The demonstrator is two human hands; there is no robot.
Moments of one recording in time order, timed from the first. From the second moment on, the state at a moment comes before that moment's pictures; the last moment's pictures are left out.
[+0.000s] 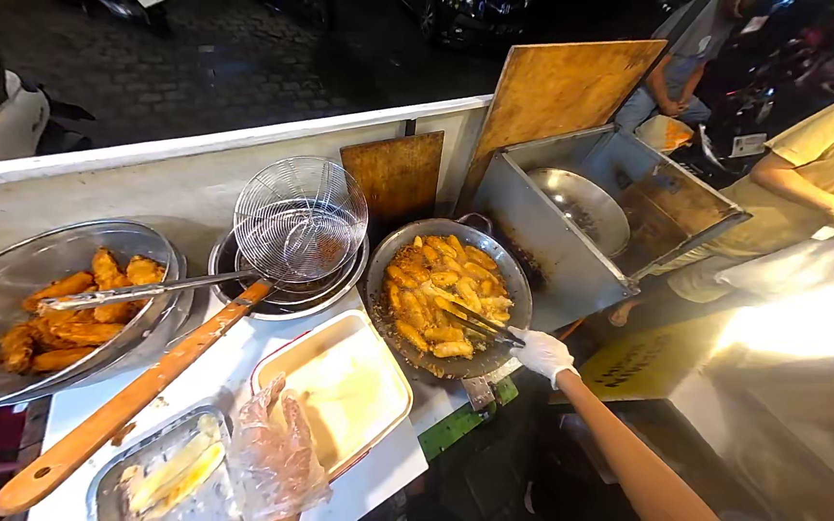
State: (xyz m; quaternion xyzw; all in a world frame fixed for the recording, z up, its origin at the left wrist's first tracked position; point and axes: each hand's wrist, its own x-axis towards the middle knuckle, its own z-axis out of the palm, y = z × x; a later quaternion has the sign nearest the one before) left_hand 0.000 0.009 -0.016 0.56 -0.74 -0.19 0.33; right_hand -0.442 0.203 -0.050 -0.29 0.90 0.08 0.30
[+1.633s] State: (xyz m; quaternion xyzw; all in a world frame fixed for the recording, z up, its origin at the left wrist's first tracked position) left_hand -0.004 0.012 -0.018 0.56 -0.73 -0.17 0.36; right_hand -0.445 0.055 -0.054 -0.33 0.89 0.20 0.23
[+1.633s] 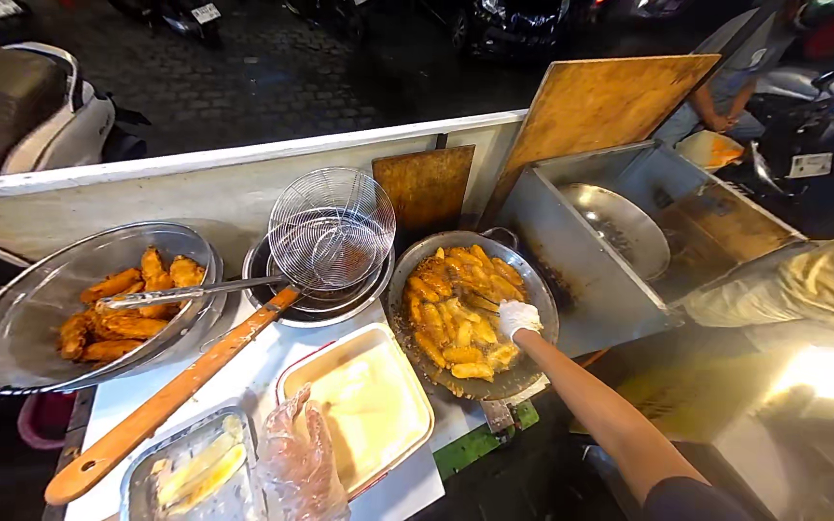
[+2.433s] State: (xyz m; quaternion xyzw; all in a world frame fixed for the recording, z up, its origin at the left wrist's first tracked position) left_hand -0.004 0.012 -0.018 0.55 -0.73 -0.17 0.37; right_hand -0.514 0.094 -0.046 -0.31 0.87 0.12 0.37
